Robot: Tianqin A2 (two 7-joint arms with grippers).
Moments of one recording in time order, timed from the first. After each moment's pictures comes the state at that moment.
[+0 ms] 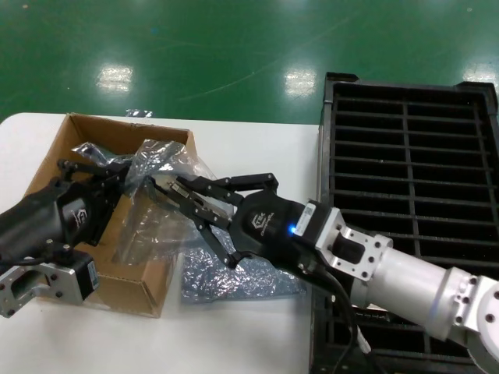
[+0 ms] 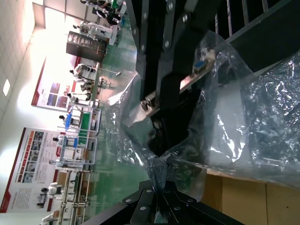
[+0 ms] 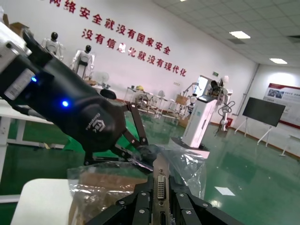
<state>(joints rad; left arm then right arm) -0.11 -0.81 1.57 -1.90 -1.22 0.44 0.32 0.56 0.29 -2.06 1.54 1.61 -0.64 -0.01</state>
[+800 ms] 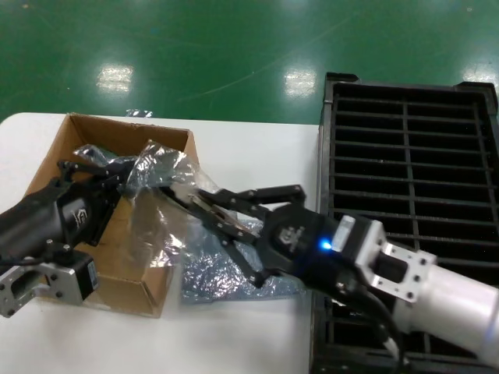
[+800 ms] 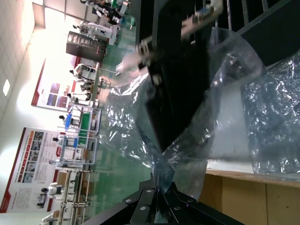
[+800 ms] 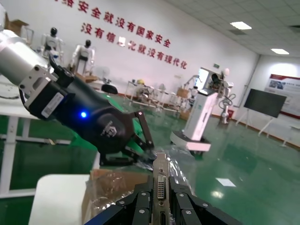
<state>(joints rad) -0.11 -0.81 1.57 -1.90 -1.22 0.44 0.32 0.48 0.43 -2.04 1.77 1.52 -0.64 0.22</state>
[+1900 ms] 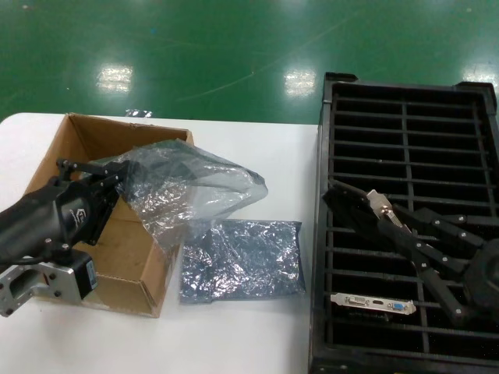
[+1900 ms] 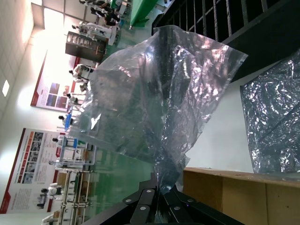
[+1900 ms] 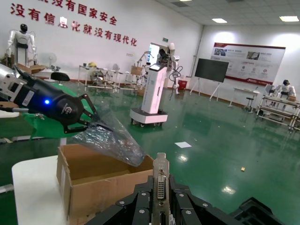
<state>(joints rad) -0.11 -0.81 1.57 -1.90 -1.22 0.44 0.32 -0.11 0.81 -1.39 2.06 1.93 -0.67 0.21</state>
